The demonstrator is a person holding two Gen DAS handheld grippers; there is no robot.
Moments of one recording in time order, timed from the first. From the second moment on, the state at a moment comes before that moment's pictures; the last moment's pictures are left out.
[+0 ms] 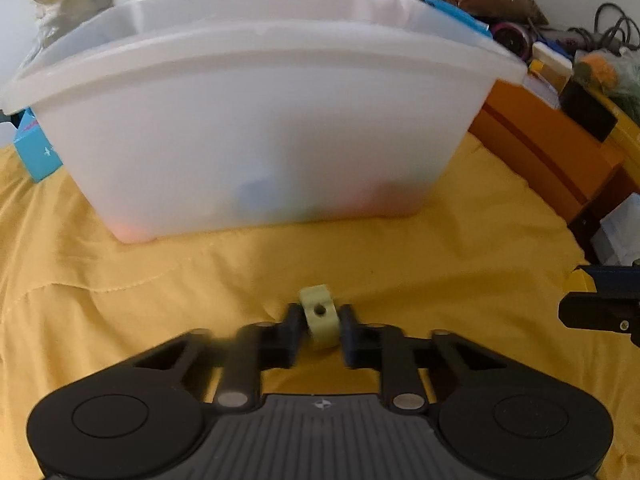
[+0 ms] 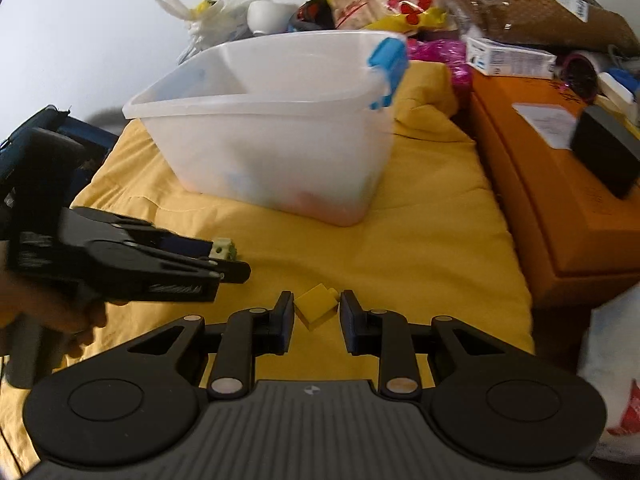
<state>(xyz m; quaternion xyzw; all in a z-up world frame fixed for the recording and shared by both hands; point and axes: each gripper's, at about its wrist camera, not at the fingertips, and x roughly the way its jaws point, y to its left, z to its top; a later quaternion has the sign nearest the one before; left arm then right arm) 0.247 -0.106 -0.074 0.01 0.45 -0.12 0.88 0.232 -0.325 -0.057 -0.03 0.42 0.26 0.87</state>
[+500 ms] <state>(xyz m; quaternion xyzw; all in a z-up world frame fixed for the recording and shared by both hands) 0.209 -0.054 0.041 -0.01 0.35 -0.12 0.93 0.245 -0.308 -0.002 0.01 0.35 0.31 0.88</state>
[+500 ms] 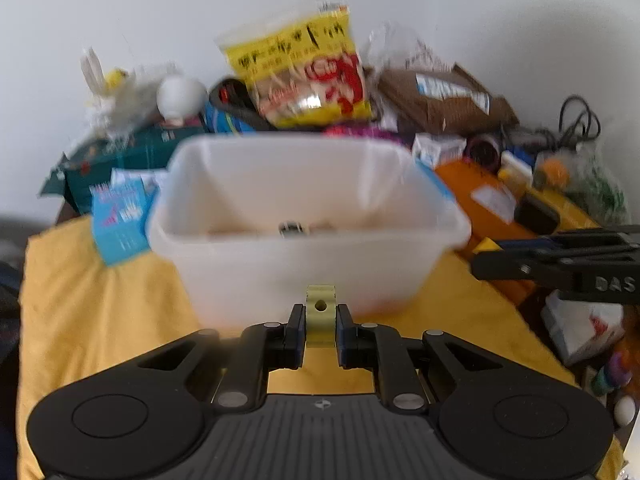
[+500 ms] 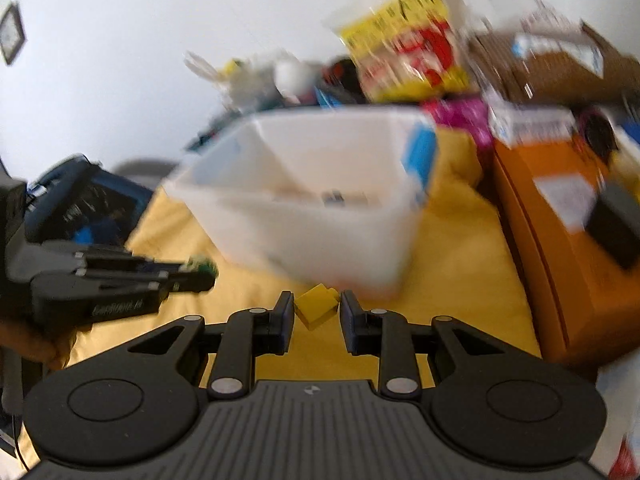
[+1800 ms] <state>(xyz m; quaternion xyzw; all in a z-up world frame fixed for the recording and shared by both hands) 0.361 -0.033 0.098 -0.02 0.42 -0.05 0.91 0.380 -0.242 0.058 -0.02 0.41 0.26 0.88</state>
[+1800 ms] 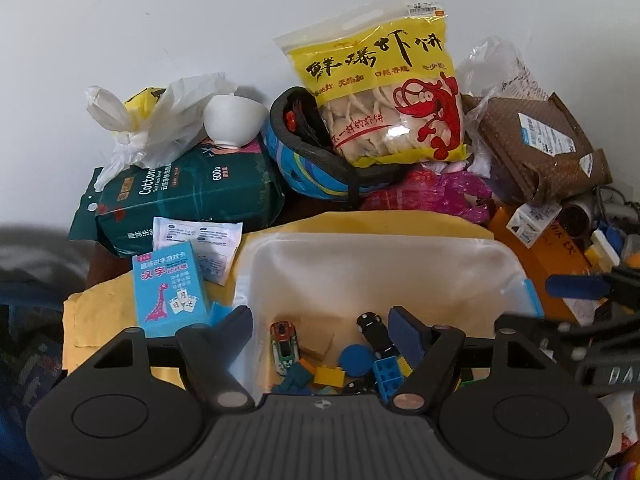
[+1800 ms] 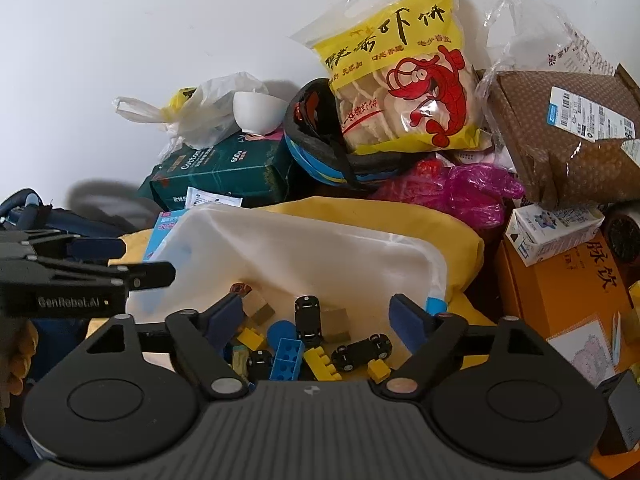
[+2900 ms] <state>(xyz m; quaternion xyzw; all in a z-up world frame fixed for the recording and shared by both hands) 0.370 -0.049 0.086 0.03 0.47 -0.05 0.88 0.370 -0.237 0.050 -0.05 0.43 0.25 0.87</state>
